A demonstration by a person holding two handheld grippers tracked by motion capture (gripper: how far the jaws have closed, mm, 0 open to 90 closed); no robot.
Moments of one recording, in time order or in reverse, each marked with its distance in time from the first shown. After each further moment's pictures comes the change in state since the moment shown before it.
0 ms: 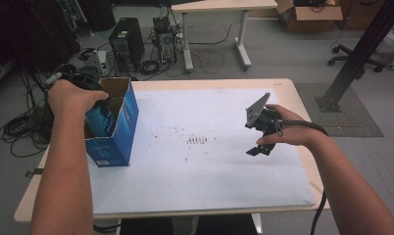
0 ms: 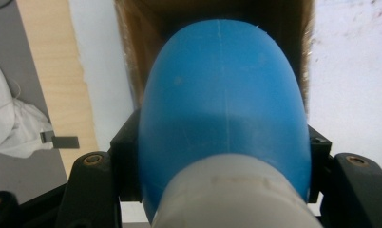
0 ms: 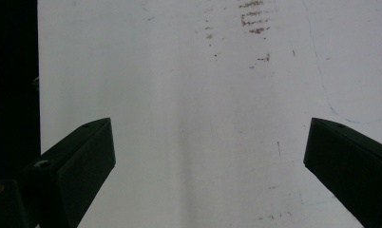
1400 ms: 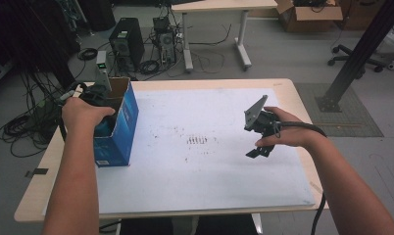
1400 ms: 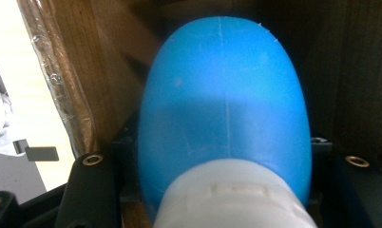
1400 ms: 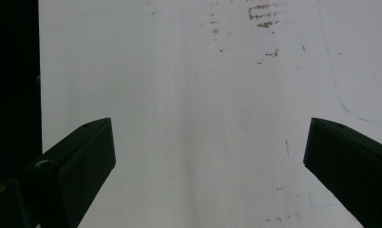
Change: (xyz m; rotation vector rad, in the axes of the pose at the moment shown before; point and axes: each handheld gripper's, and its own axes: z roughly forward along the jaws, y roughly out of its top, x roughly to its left) left arm 0.001 0.002 0.053 0.045 -0.008 0.013; right arm 0.000 -0.001 0.006 0.013 0.020 0.003
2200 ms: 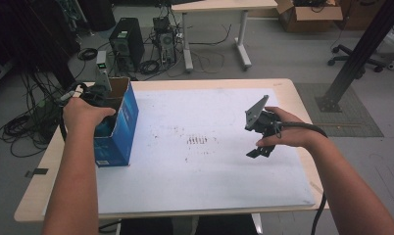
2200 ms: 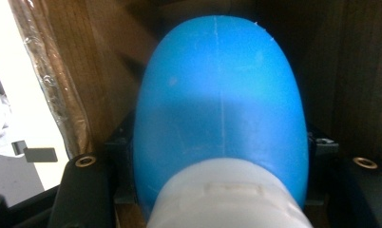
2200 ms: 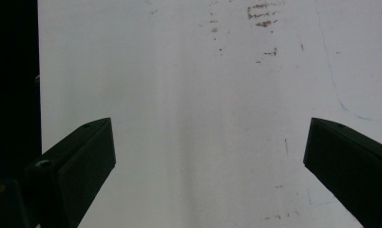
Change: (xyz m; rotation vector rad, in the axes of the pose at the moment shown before) left arm -0.003 0.000 0.000 0.001 -0.001 0.003; right arm 0.001 -0.002 -0.001 -0.003 -0.005 0.003
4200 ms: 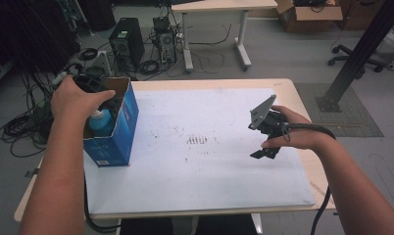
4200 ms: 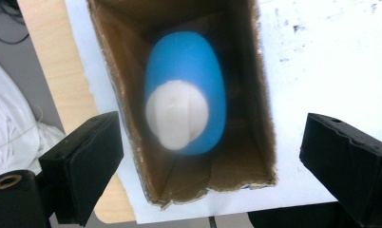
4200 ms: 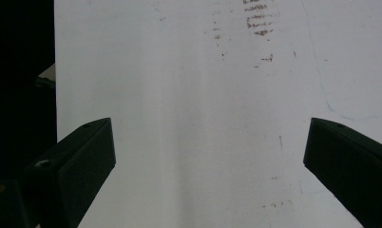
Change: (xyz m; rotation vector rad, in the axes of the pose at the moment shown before) left arm -0.023 -0.021 -0.077 -0.102 0.046 0.125; right arm 0.015 0.001 -0.021 -0.020 -0.038 -0.033
